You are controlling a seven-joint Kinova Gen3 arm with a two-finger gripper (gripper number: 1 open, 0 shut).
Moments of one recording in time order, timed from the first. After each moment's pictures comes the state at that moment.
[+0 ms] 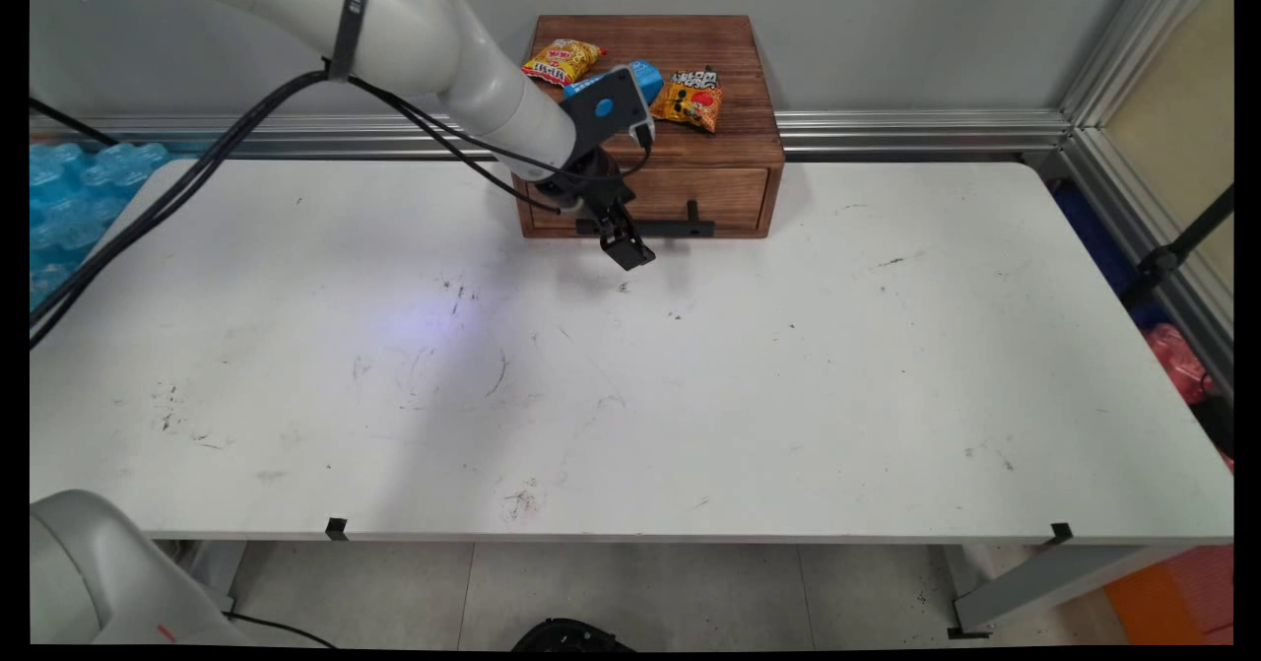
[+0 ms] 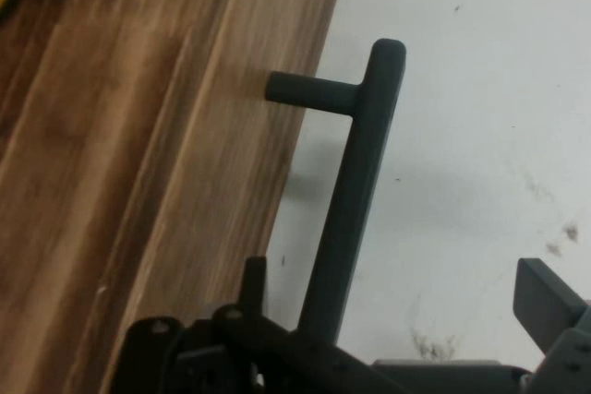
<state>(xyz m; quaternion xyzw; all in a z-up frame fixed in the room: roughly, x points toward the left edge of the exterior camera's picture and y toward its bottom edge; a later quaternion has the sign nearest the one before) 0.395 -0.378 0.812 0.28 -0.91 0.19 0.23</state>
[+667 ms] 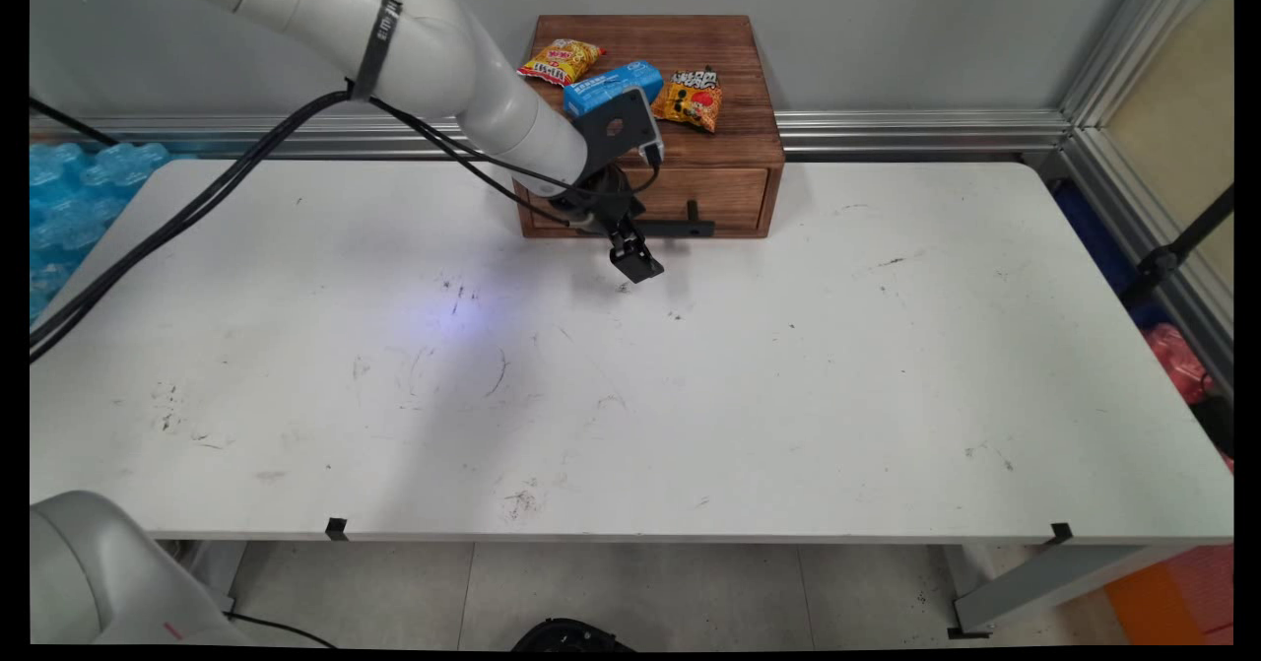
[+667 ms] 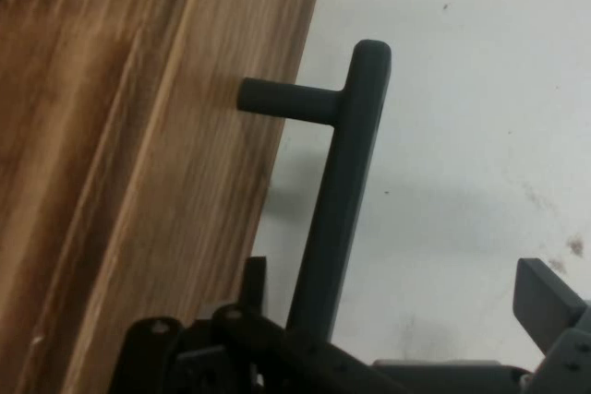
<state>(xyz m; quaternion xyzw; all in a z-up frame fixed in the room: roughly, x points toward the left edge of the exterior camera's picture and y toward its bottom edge) 0.389 -0.386 0.791 0.27 -0.92 0.18 0.23</state>
